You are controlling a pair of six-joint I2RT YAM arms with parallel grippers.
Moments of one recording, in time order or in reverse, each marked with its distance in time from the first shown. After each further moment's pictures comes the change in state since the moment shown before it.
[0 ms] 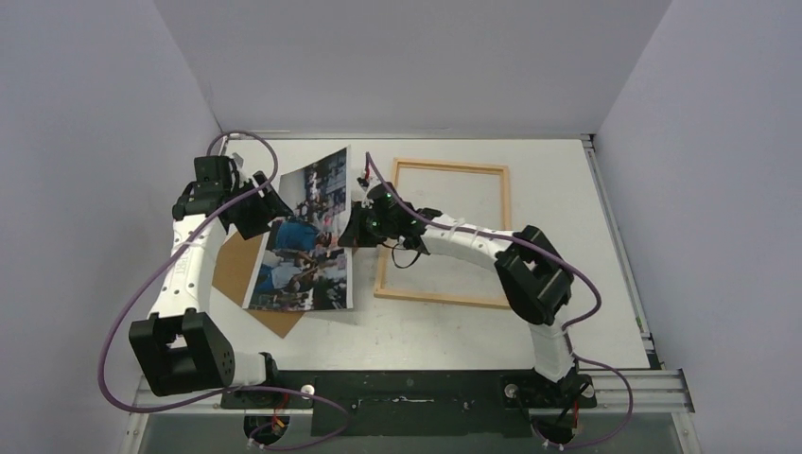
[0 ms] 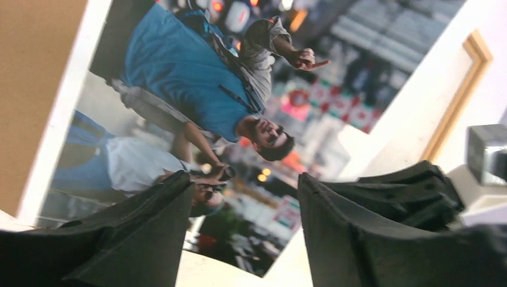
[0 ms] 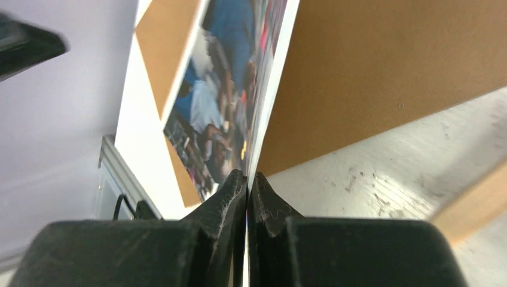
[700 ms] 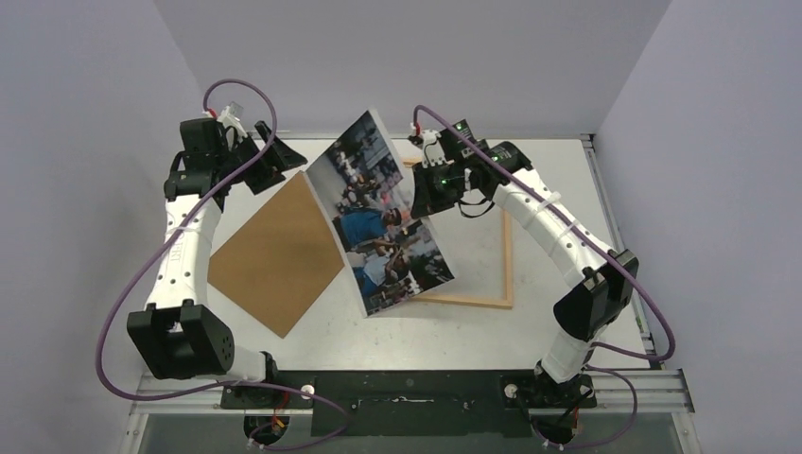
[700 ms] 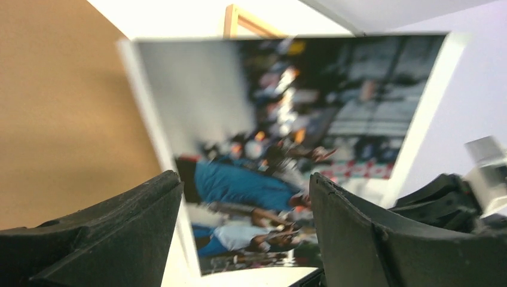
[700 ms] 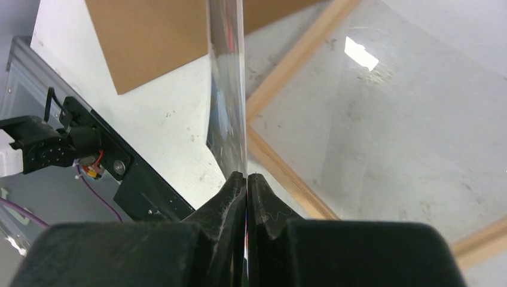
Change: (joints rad) left arm -0.013 0.079 0.283 0.146 0.306 -0.078; right arm -0.233 -0.310 0.357 -0.957 -0.121 -0.595
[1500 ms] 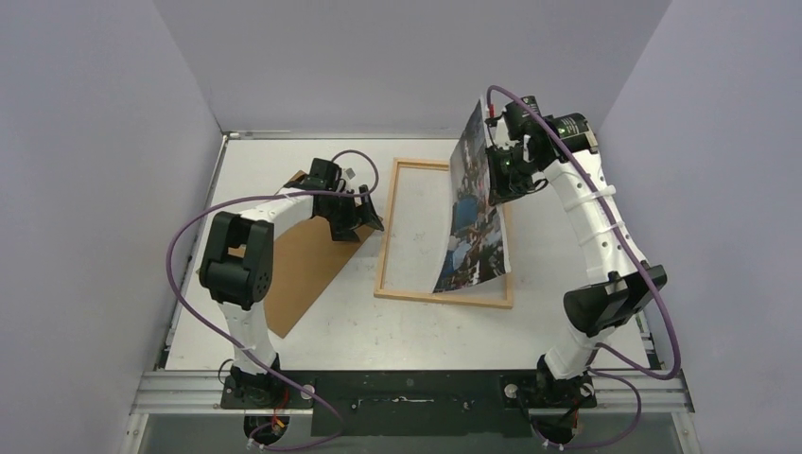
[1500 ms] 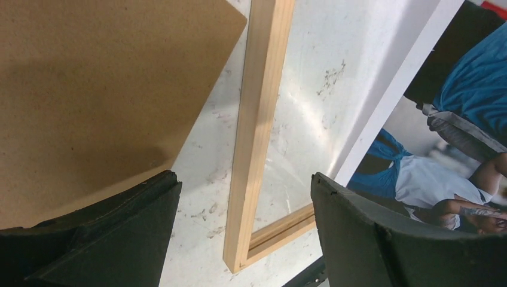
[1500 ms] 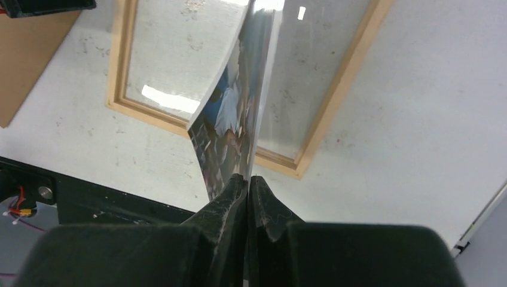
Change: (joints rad) left arm -0.409 0.489 -0.162 0.166 -0.089 0.012; right arm -0.293 -0.029 0.248 -0.488 0.251 -0.051
